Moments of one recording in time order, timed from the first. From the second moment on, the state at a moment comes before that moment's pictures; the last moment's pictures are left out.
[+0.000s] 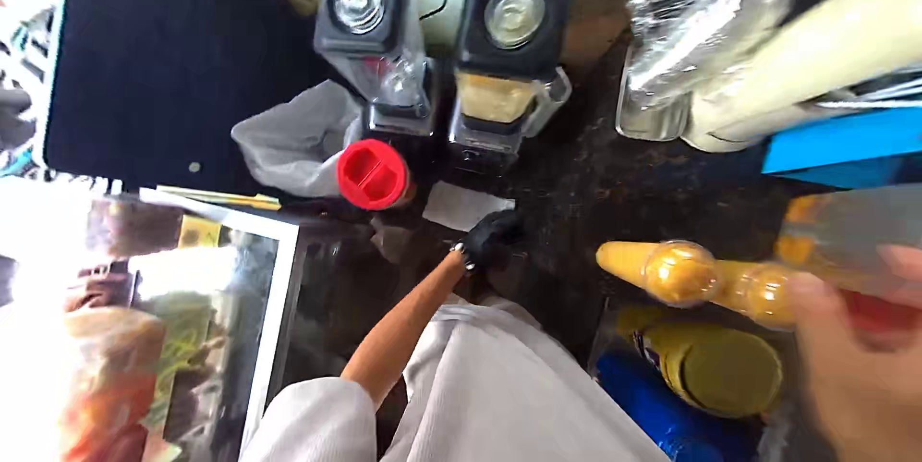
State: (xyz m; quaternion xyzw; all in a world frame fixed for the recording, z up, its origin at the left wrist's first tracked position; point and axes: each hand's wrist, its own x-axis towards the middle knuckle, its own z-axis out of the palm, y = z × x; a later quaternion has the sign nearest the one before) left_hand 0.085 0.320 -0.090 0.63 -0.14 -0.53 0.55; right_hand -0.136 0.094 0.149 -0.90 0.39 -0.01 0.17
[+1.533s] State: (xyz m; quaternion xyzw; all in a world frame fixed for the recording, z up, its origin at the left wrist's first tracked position) left_hand 0.035 0.605 -0.249 0.67 0.10 -0.59 0.44; right_hand -0.059 0.502 -0.206 -0.80 0.30 0.44 0.29
